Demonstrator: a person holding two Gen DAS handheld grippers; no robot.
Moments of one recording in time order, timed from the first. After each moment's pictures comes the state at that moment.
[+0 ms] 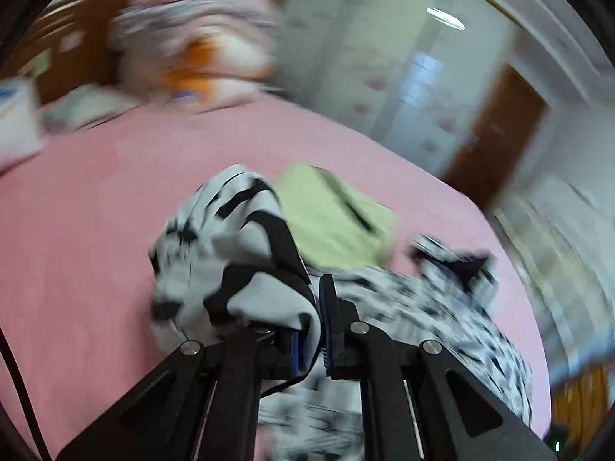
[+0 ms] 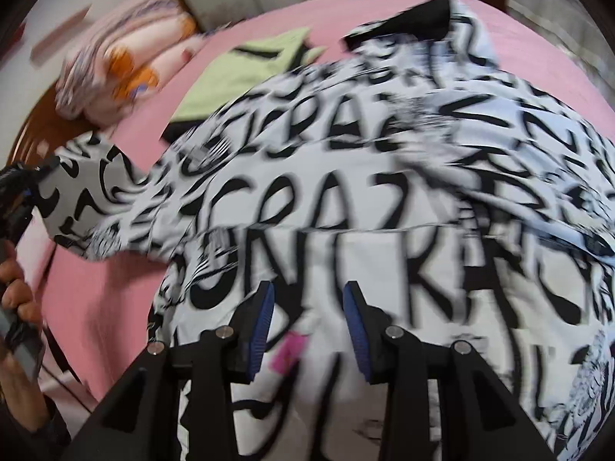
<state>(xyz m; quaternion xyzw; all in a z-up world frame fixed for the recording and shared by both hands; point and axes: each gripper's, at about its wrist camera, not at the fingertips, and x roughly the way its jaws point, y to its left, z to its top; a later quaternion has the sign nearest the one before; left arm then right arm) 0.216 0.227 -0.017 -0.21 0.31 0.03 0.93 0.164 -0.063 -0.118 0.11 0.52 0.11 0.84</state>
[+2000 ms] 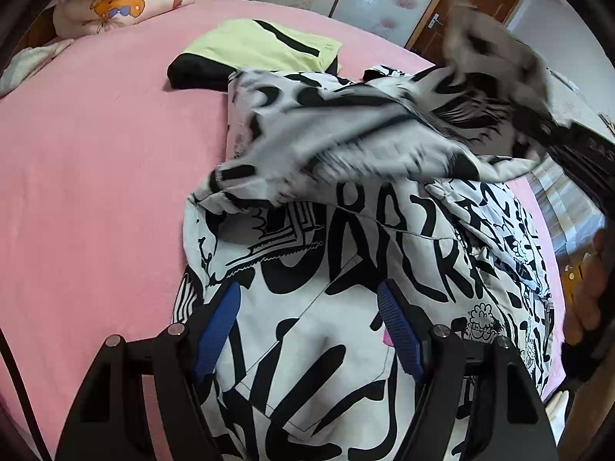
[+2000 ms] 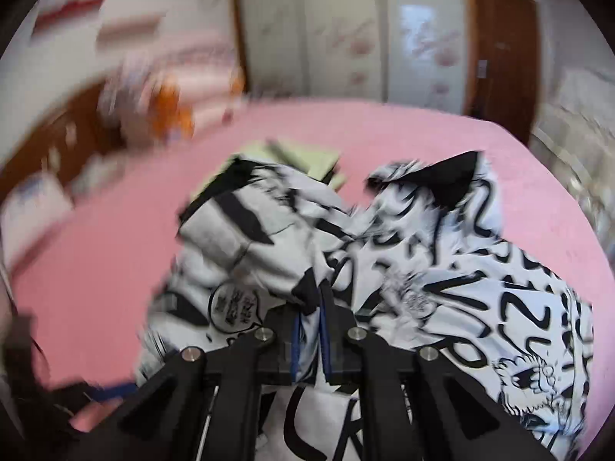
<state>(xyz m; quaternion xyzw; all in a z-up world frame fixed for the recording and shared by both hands) 0.134 0.153 -0.128 -0.16 0.48 -0.05 0.86 0.203 -0.072 -0.037 0.04 0.34 0.14 0.93</state>
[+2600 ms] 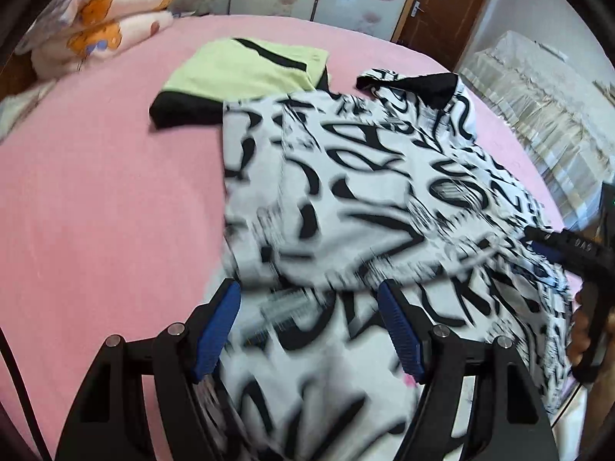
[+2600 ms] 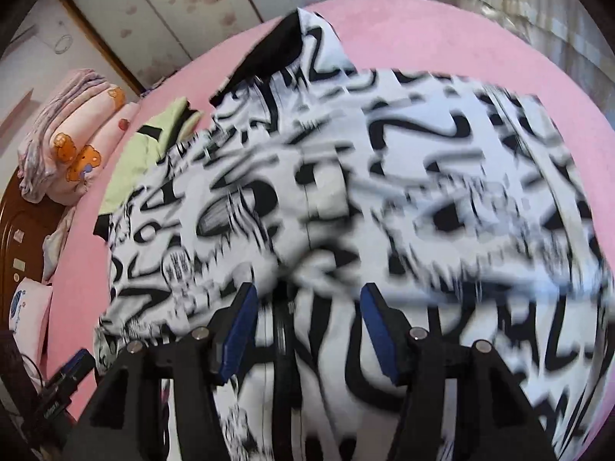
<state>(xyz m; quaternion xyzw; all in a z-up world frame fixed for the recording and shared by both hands) 0.187 0.159 -0.114 -0.09 0.48 -0.06 0.87 0.223 -0.211 -0.122 0.16 0.49 0.04 0.86</state>
